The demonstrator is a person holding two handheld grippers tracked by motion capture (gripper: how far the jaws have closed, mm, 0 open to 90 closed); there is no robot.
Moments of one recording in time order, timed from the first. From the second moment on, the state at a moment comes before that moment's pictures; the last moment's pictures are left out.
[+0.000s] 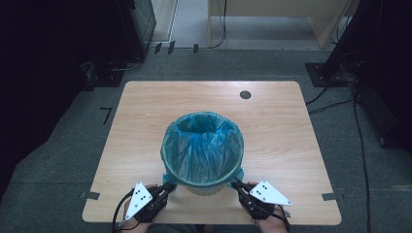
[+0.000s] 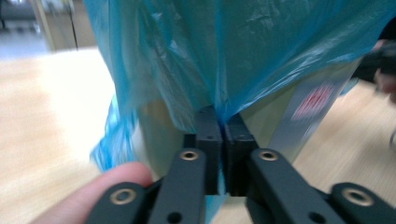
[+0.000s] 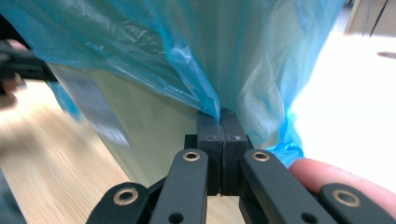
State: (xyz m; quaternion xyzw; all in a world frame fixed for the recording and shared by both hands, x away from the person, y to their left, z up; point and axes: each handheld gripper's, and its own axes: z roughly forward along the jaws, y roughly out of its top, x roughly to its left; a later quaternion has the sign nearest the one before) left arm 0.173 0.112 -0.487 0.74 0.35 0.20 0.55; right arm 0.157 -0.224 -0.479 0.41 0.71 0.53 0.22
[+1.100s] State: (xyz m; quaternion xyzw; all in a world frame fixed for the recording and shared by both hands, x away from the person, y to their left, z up) left arm 0.168 0.135 -0.499 0.77 0.37 0.13 0.51; right arm 0.157 -0.247 -0.500 0.39 0.75 0.50 0.18
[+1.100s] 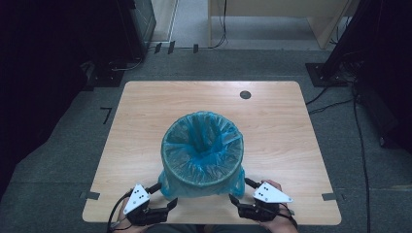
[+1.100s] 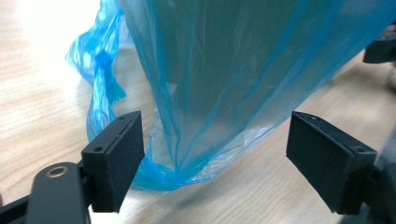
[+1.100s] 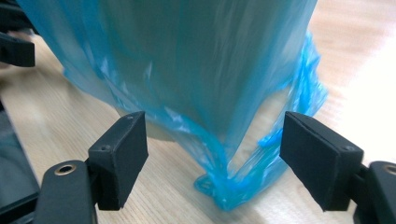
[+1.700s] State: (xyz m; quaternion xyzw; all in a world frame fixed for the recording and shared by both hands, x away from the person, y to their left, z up) left arm 0.204 0.129 -0.444 0.61 0.48 0.26 0.57; right arm 0.188 -0.260 -0.446 0.49 0.59 0.57 0.29
